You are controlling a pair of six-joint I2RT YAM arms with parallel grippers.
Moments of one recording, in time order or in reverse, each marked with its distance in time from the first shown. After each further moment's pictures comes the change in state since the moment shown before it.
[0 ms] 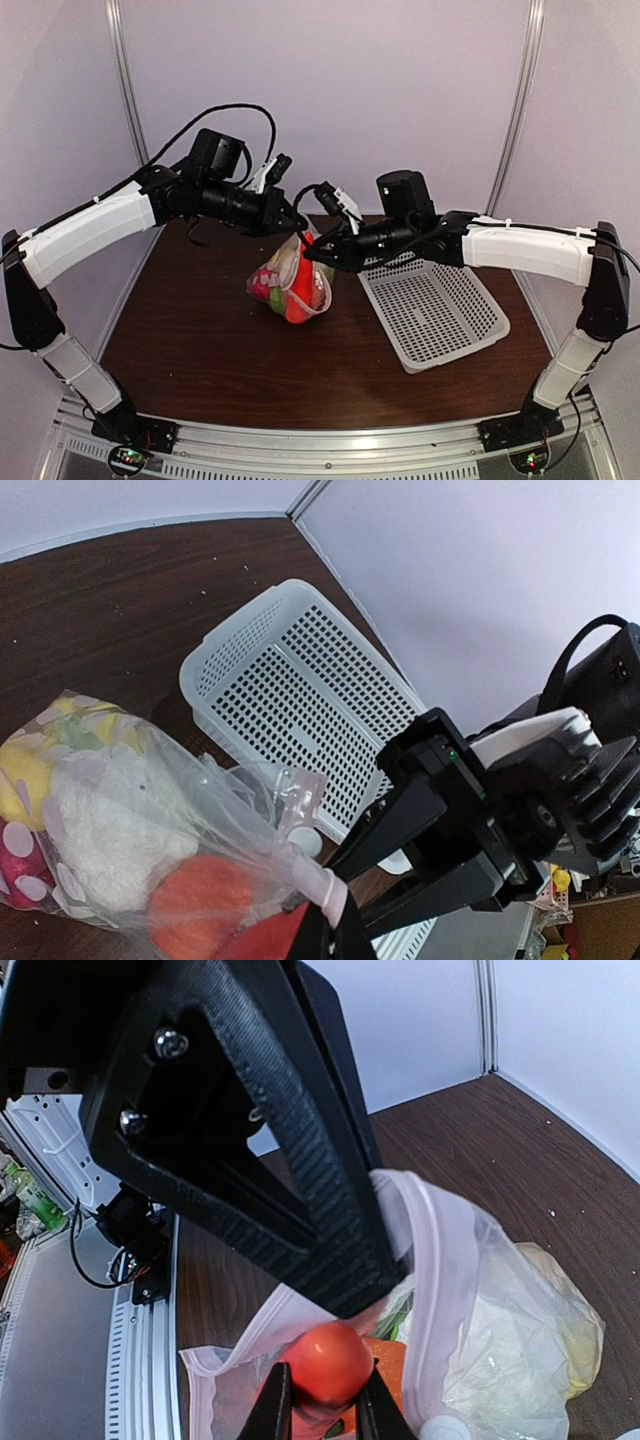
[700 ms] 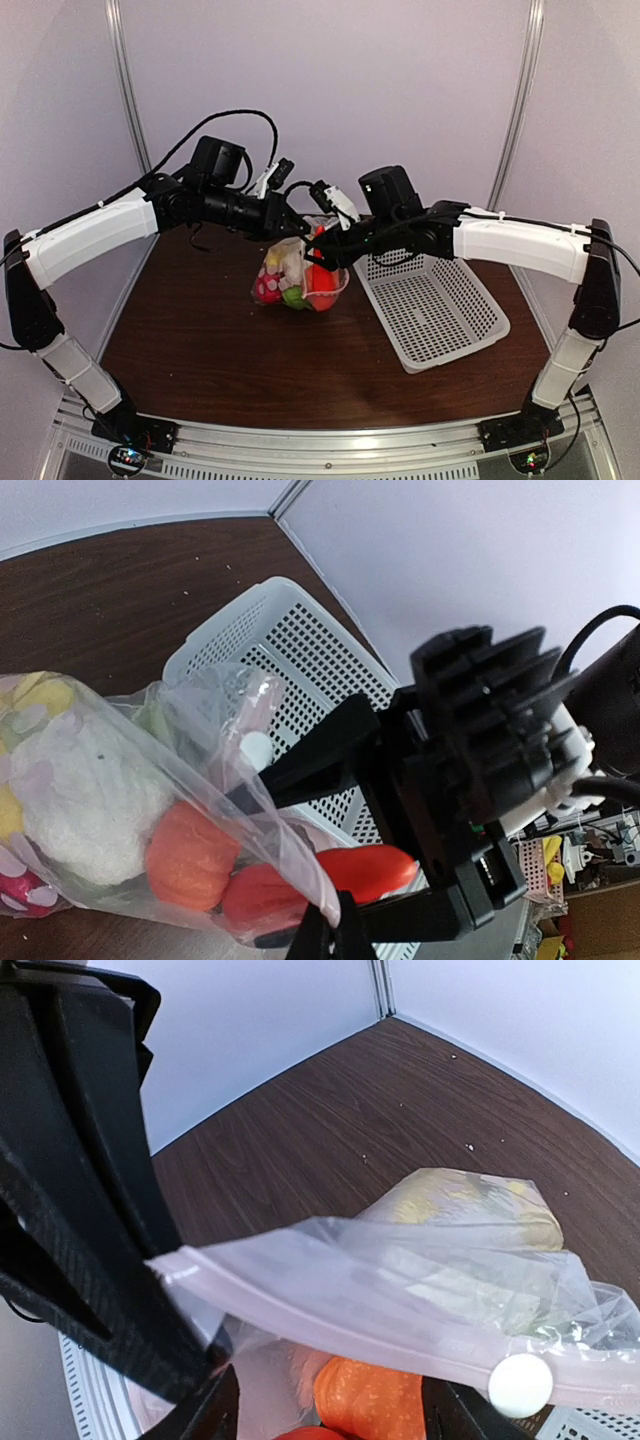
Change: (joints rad) left arm 0.005 -0.005 -0.063 0.077 0.043 -0.001; right arm 0.037 0.057 0.132 -0.205 0.306 0.089
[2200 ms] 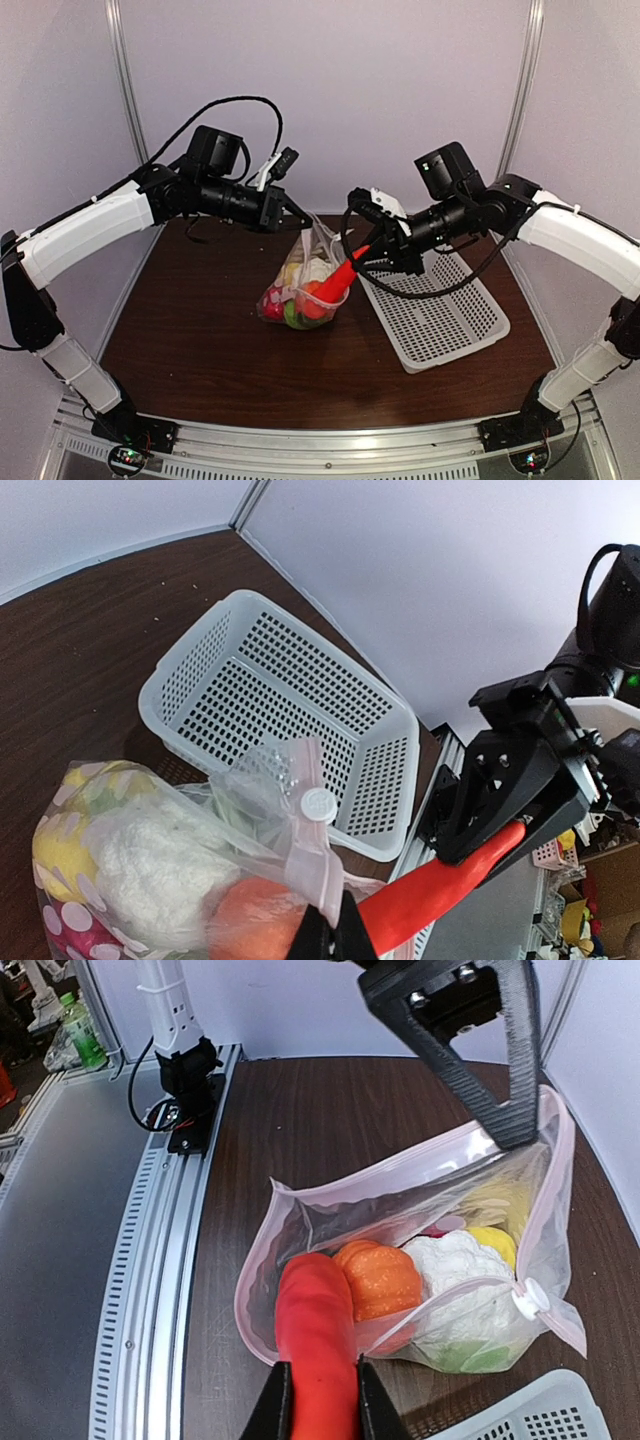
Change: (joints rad) left arm -0.003 0.001 0.068 -0.055 0.051 0.127; right arm -0.082 -0.264 -0.015 -0.447 -0.396 -0.618
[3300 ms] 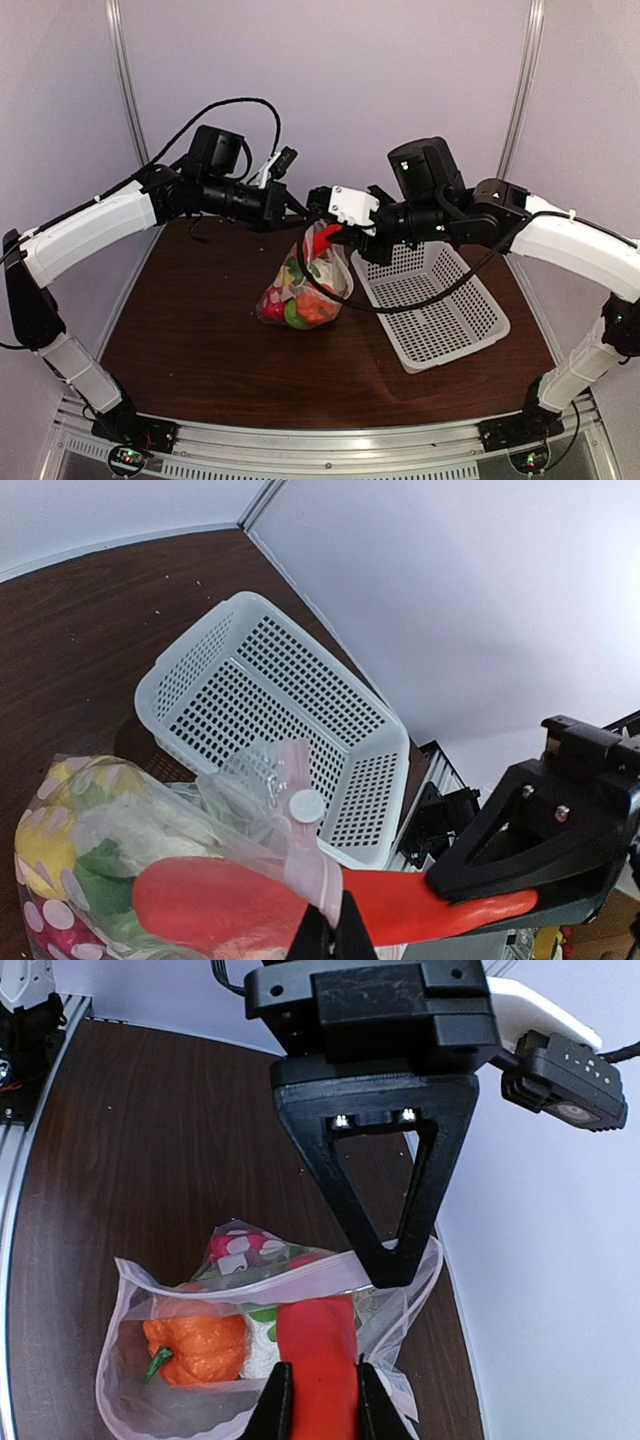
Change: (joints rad) left arm 0.000 0.011 0.002 0.034 -0.005 -0.106; right arm 0.207 0.030 0.104 0.143 0.603 -0.150
